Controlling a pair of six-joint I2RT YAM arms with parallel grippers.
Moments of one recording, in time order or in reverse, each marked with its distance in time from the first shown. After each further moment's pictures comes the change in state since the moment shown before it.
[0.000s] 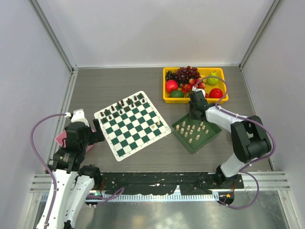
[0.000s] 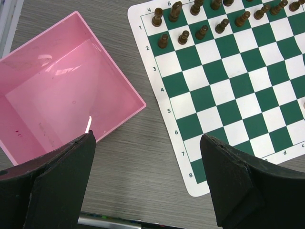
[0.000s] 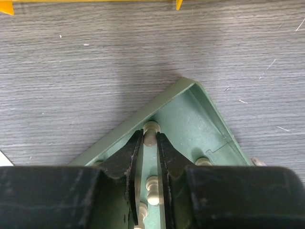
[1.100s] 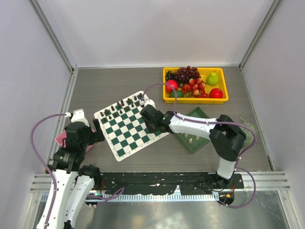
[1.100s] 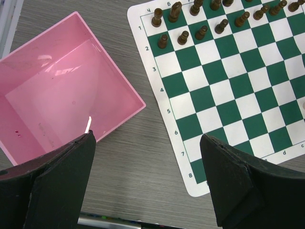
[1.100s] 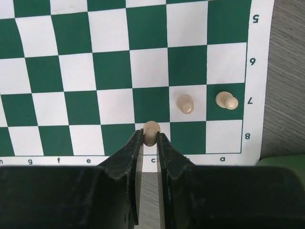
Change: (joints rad) left arm 0.000 -0.001 0.000 0.002 0.001 0.000; right arm 0.615 0.176 0.319 -0.102 0.017 0.104
